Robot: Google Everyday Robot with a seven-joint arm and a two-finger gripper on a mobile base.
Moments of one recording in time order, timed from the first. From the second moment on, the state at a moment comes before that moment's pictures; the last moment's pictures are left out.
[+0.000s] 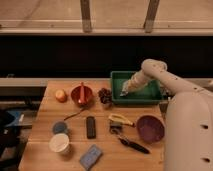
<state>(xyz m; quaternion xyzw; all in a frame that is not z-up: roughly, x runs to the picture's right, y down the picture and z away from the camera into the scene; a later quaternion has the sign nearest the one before) 0.181 -0.002 0.933 -0.27 0.06 0.77 0.58</state>
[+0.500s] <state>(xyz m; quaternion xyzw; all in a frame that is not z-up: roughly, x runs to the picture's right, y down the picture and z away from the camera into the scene) 0.194 -0.041 0.915 -0.20 0.05 0.77 0.60</state>
